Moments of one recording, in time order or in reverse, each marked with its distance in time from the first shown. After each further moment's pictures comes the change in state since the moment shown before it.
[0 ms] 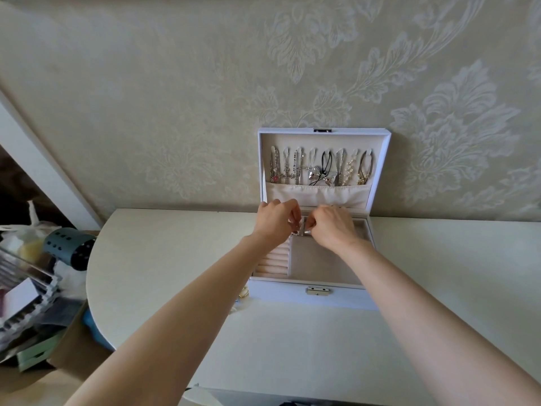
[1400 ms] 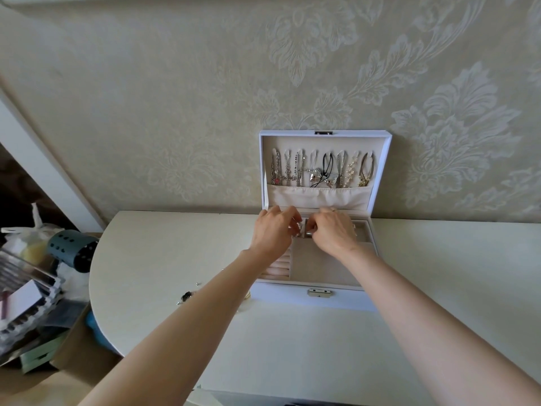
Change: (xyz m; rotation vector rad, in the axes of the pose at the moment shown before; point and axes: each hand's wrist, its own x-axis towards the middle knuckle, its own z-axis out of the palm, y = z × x) left_hand -0.015 -0.007 0.013 0.045 0.158 0.067; right_hand -0.005 0.000 0.004 0.008 0.001 -0.016
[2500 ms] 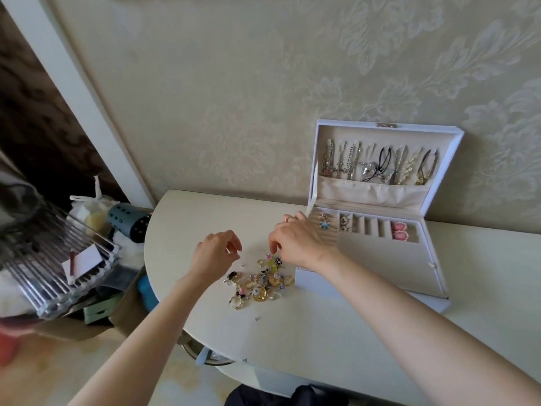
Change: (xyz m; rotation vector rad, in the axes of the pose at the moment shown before) left_hand -0.125 -0.128 -0.077 -0.013 -0.115 -0.440; right_hand -0.016 -0.134 0.008 -0.008 -0.178 -0.567
